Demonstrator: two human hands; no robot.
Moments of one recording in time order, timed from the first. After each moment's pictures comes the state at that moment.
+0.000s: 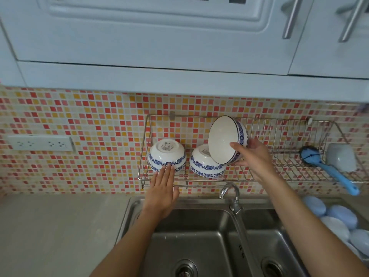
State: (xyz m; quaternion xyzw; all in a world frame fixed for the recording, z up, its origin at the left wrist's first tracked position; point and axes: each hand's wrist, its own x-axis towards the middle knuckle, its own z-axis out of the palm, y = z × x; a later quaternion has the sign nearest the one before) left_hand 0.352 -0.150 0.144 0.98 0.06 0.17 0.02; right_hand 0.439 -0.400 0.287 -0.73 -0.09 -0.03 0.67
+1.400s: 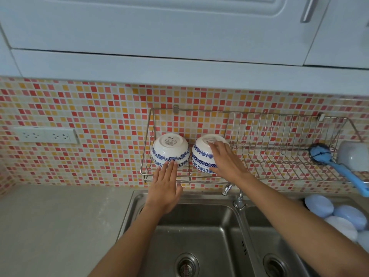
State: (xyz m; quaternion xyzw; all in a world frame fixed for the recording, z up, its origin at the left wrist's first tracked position) left_hand 0.353 -0.153 0.144 0.99 0.07 0.15 0.04; right_hand 0.489 -0.343 0.214 -0.92 -0.36 -0.17 0.00
